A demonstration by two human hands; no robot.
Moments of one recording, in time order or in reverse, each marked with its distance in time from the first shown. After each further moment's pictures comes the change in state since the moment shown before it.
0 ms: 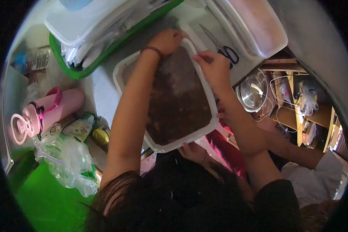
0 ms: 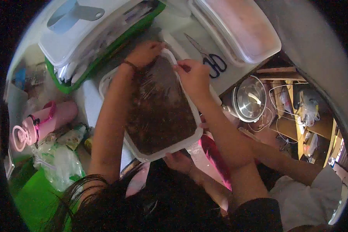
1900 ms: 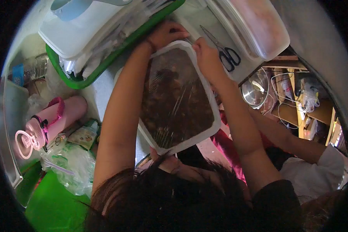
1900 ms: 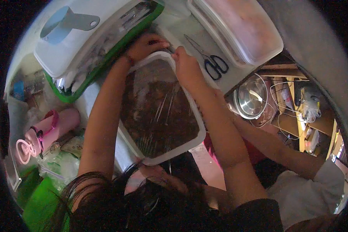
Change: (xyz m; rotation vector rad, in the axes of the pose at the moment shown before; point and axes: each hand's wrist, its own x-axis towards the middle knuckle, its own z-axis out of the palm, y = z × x) left_hand 0.034 -0.022 -0.009 -0.397 -0.114 0.269; right_hand 0.036 0.005 0.023 -0.185 -0.124 -0.047
